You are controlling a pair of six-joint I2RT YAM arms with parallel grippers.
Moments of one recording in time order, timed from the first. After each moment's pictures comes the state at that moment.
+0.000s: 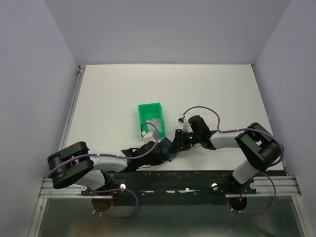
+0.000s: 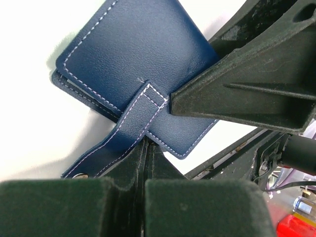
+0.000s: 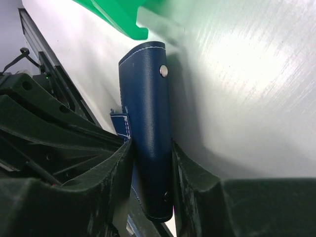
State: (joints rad) left arm -1.12 1.36 0.36 0.29 -0.17 -1.16; right arm 0.65 1.62 0.54 0.29 -0.63 0.66
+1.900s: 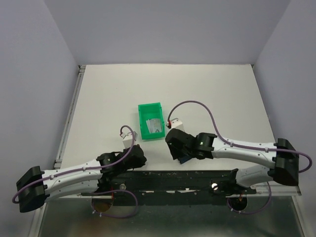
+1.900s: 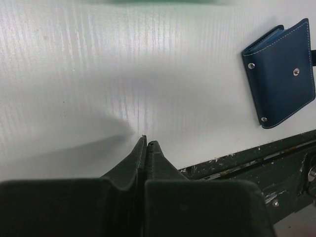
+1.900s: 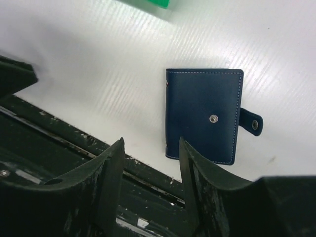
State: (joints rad) left arm -1.12 0.78 0.31 -0.36 -0.36 -1.14; right arm 1.20 1.39 0.96 -0.64 0.35 0.60
